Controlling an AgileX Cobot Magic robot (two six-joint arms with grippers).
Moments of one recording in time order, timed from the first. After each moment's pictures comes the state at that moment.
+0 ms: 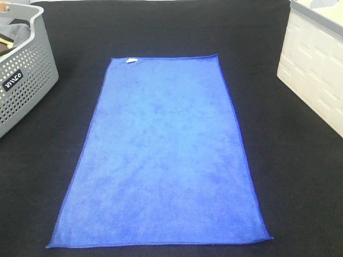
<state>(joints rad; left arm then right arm) -0.04 0.52 -0.51 -0.37 0.92 -0.08 -0.03 0.56 -0.51 0.21 1.02 0.03</state>
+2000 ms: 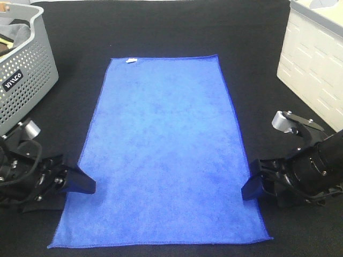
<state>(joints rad) -0.13 1.83 -0.53 -1.52 0.54 1.12 0.17 1.72 -0.53 1.03 0.39 -0.73</state>
